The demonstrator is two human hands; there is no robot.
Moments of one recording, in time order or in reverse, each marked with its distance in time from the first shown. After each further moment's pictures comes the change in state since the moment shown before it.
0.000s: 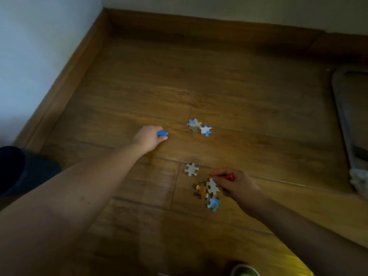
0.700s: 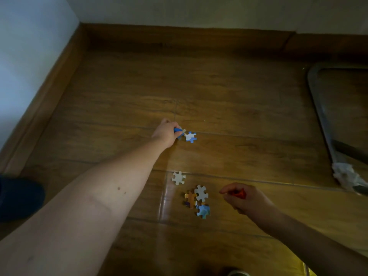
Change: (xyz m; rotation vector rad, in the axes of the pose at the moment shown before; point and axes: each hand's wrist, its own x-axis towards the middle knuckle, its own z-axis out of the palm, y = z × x) left_hand 0.051 0.099 0.024 -0.001 -0.037 0.018; right_hand -0.022 0.028 -0.053 -0.149 0.069 0.013
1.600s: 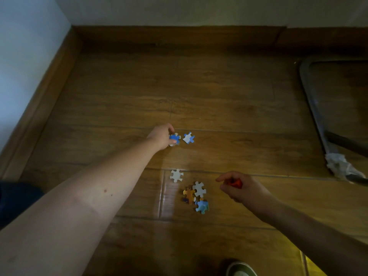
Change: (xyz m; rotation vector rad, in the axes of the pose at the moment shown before) left_hand -0.015 -0.004 -0.004 -0.006 -0.109 -0.019; right_hand -0.010 -0.019 -0.004 -0.050 0.008 -0.082
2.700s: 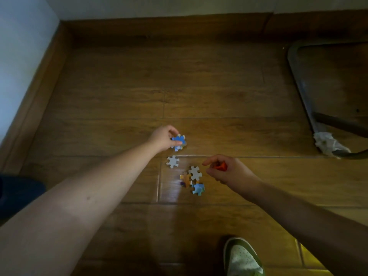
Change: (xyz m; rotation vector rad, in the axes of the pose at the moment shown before) left_hand -0.055 0.021 0.020 -0.153 -0.093 0.037; right_hand -0.013 -0.006 0.021 -0.002 0.000 -0.068
